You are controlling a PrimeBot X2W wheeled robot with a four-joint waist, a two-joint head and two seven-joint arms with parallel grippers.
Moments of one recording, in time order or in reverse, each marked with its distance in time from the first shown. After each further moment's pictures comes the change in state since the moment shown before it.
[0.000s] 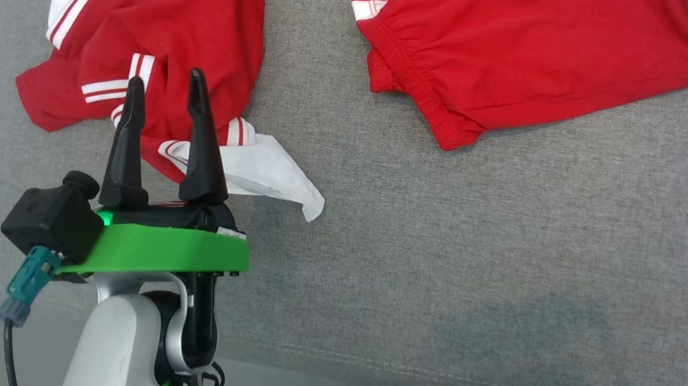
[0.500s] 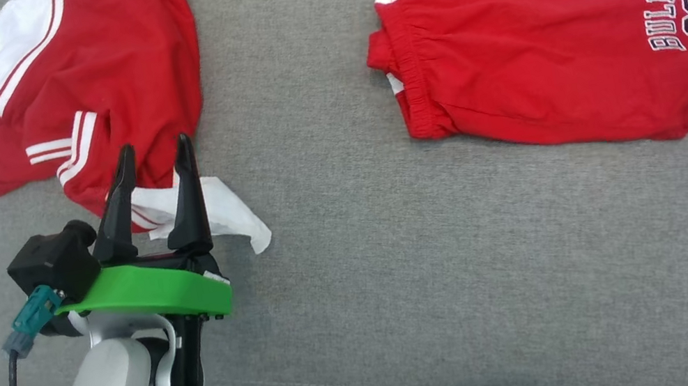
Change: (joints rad) left arm 0.093 0.040 0.026 0.056 -0.003 0.006 0.003; right arm 0.214 0.029 -0.179 0.065 0.239 0.003 -0.085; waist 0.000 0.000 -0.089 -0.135
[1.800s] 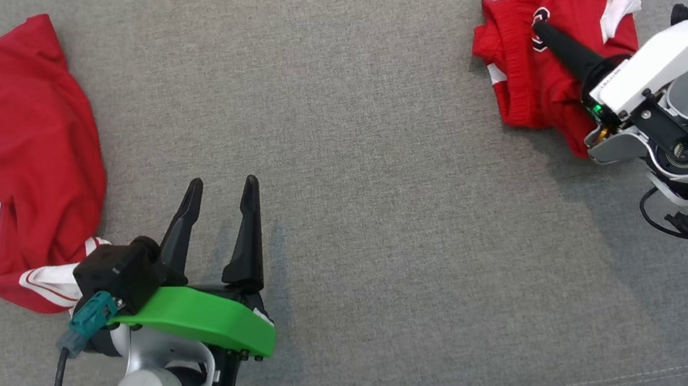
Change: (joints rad) left arm 0.082 0.030 -0.079 -0.109 0.030 0.003 0.166; right arm 0.057 0.311 0.030 -0.186 -0.025 -0.044 -0.285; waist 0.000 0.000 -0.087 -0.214
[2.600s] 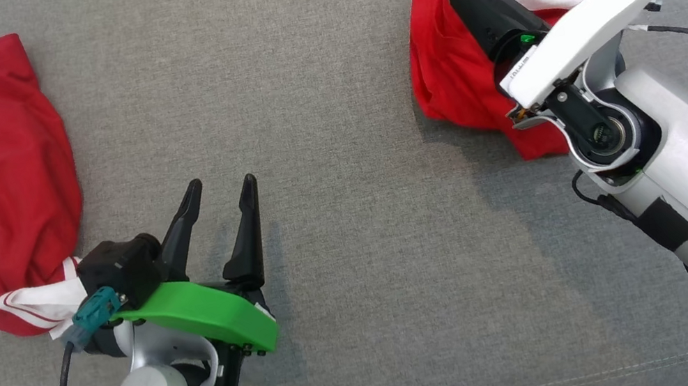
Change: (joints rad) left arm -0.005 -0.028 0.023 0.023 0.016 0.004 0.016; right arm -0.163 0.095 0.145 -0.011 -0.232 0.037 -0.122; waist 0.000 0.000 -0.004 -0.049
